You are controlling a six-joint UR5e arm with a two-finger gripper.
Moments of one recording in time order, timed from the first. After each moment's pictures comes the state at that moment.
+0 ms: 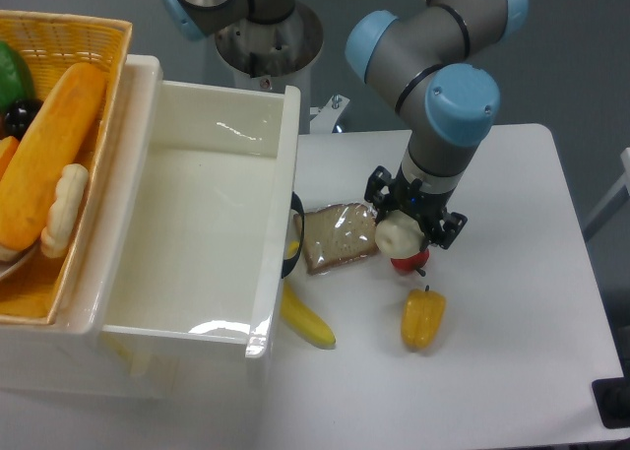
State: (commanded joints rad) arm 2.65 -1.87 -1.58 -1.27 1.48 1.24
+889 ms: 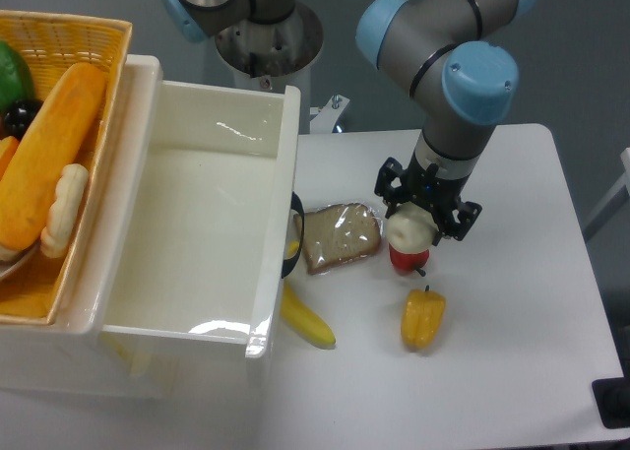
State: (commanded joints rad) arm 2.67 -1.85 -1.54 -1.33 1.47 1.22
